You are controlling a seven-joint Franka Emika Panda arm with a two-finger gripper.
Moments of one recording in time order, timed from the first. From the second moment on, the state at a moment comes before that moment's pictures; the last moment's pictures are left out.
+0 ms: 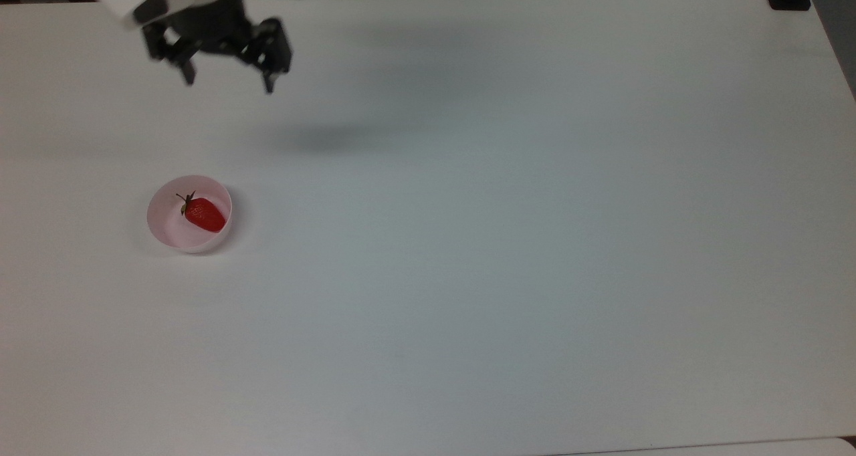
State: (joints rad) arm -0.11 0.22 -0.08 -1.53 -0.05 1.79 -0.15
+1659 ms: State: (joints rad) arm -0.26 0.58 -0.08 -1.50 -0.05 2.11 -0.78
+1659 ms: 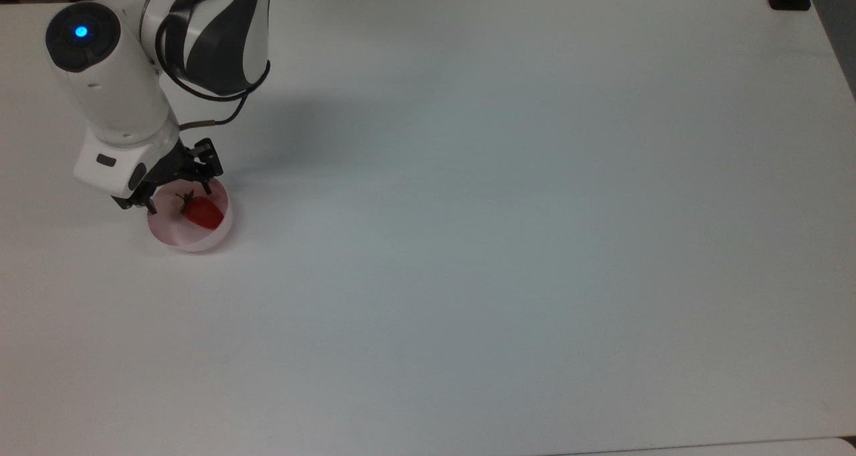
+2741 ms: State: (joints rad) arm -0.24 0.57 -0.07 -1.47 -0.05 2.13 -0.78
